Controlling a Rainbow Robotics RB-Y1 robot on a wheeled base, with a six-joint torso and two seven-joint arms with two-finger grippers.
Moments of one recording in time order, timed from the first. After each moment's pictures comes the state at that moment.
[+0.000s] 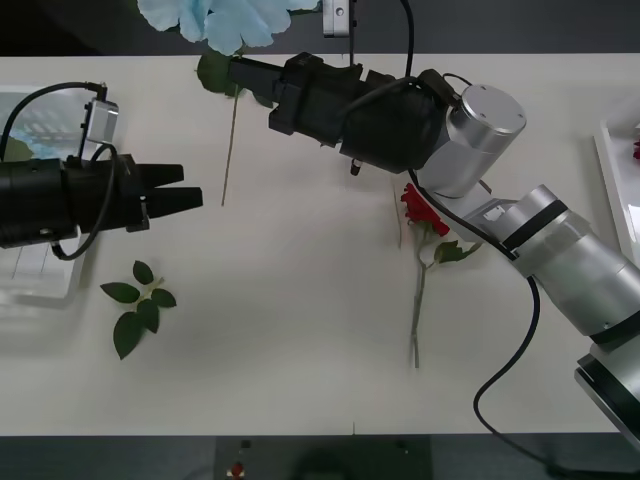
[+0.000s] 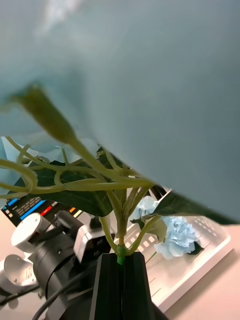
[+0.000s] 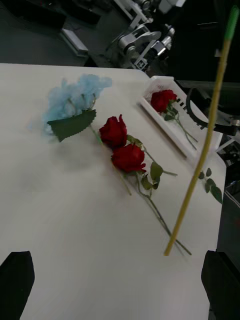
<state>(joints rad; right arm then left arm) -0.76 -0.37 0.49 -1.34 -2.38 0.68 2.72 -0.27 0.65 0.05 -1.59 1.84 1.16 -2.37</state>
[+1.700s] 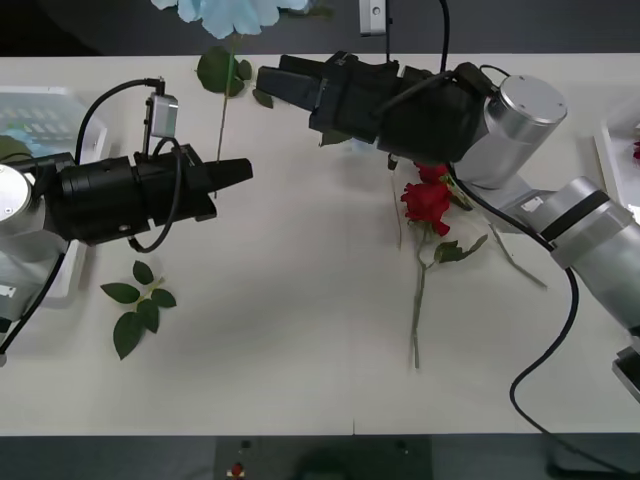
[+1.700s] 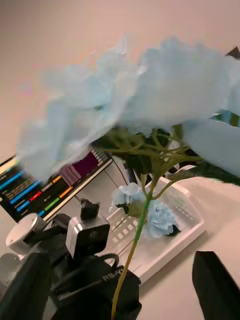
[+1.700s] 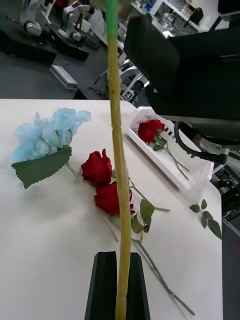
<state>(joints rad) -0.76 -0.49 0.49 -1.34 -2.40 0.73 2.72 -0.33 0.52 -0.03 -1.56 1.82 1.02 -2.42</state>
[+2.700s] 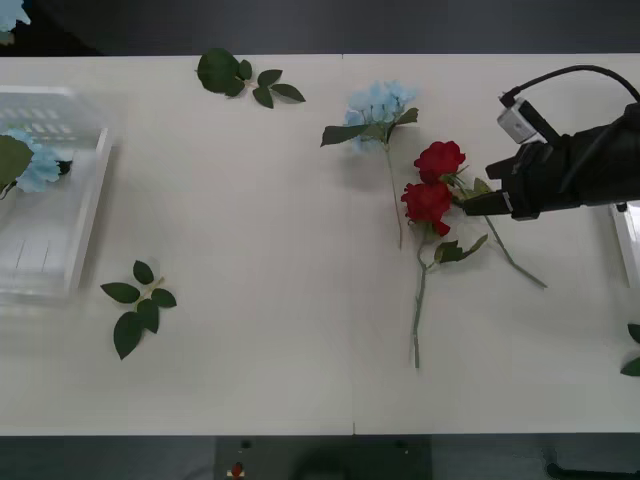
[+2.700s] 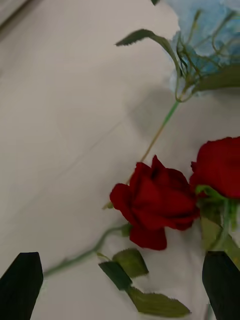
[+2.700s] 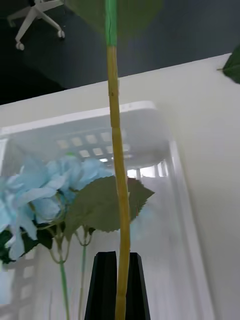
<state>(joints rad) -0.76 -1.20 0.83 -1.45 -2.05 0.78 2.45 -0.16 0.60 0.58 -1.82 0.78 1.12 -2.03</state>
